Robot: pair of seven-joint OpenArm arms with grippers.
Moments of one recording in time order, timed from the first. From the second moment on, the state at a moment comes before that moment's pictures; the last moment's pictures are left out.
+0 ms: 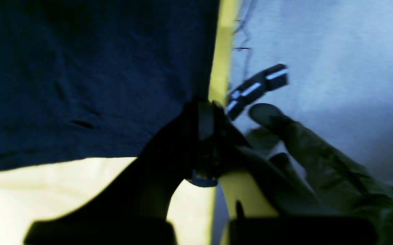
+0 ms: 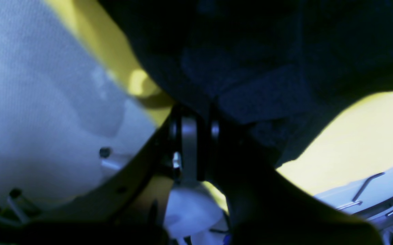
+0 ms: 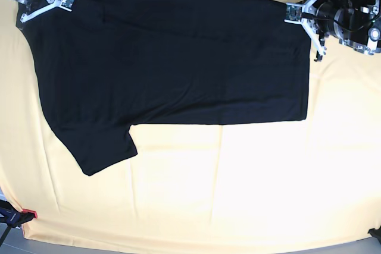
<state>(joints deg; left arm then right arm) 11.0 -74.6 25.3 130.2 -45.5 -46.8 58.1 -52.8 53.0 2.4 124.6 6.6 26.0 -59.3</state>
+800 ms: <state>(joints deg) 11.3 -76.4 25.3 134.2 -34.5 -35.9 58.1 -53.5 53.2 2.4 132.8 -16.5 7.0 -60.6</state>
